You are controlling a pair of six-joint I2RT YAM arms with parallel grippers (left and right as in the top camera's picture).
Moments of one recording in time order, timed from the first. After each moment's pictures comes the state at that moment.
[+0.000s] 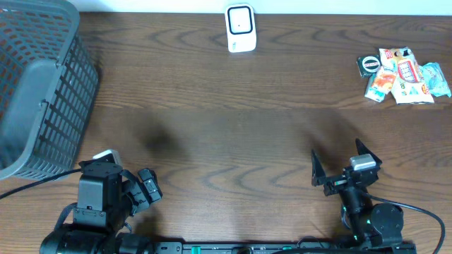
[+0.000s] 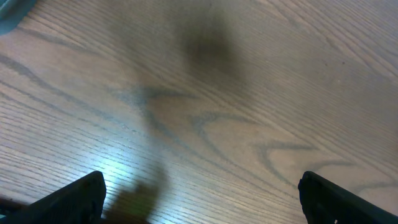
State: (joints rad) left arm -0.16 0.60 0.88 -1.27 -0.05 -0.56; right arm 0.12 0.01 0.15 -0.20 -0.12 -0.04
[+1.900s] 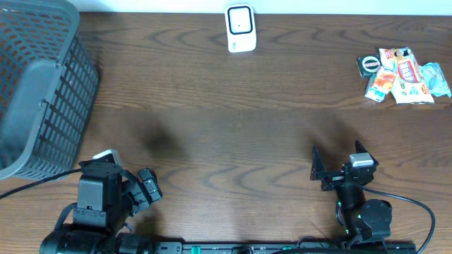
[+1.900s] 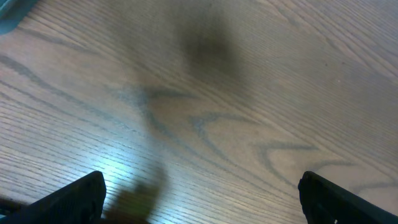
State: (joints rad) left arm -0.16 0.60 0.88 -1.27 -0.05 -0.56; right arm 0.12 0.01 0.01 -0.07 -0.02 0.01
